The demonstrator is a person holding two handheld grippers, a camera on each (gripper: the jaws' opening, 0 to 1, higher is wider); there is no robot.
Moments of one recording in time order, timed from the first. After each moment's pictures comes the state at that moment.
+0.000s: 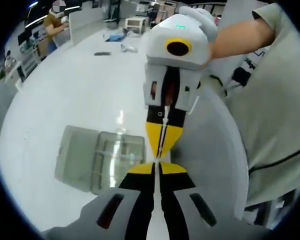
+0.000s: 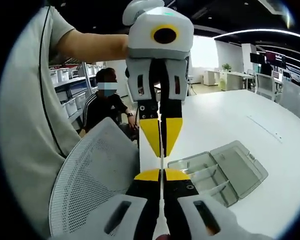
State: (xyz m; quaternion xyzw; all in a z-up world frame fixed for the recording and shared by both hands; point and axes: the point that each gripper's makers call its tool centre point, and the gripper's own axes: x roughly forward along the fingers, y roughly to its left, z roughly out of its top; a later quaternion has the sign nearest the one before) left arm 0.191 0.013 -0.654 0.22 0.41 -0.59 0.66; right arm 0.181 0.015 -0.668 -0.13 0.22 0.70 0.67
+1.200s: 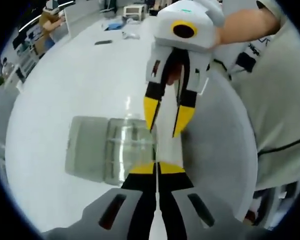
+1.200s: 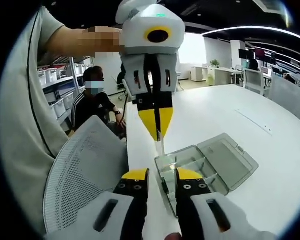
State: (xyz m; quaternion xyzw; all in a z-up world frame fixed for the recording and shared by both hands) left arm 0.212 0.041 -0.668 0.30 0.43 -0.56 0.64; right arm 0.201 0.006 -0.677 -0.14 0.24 0.65 0.71
